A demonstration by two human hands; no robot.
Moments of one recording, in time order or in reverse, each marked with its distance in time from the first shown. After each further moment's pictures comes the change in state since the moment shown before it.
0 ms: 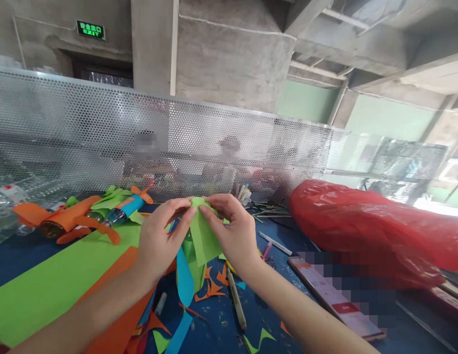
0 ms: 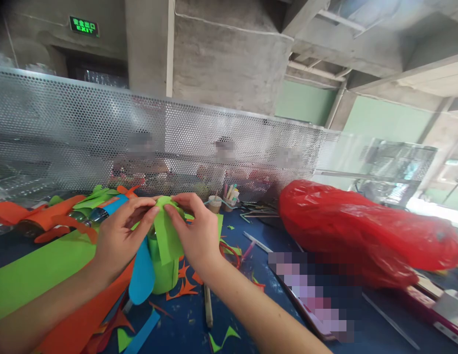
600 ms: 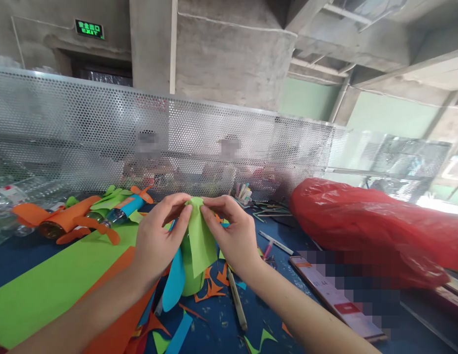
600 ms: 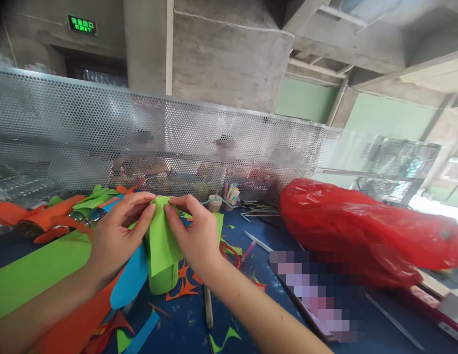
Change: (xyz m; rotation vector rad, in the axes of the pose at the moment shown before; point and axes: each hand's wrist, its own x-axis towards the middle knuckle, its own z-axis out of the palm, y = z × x) left_hand 0.003 0.005 -0.004 0.013 0.002 -0.047; right_hand -0.002 -0.001 -0.002 -0.028 -0.042 -0.063
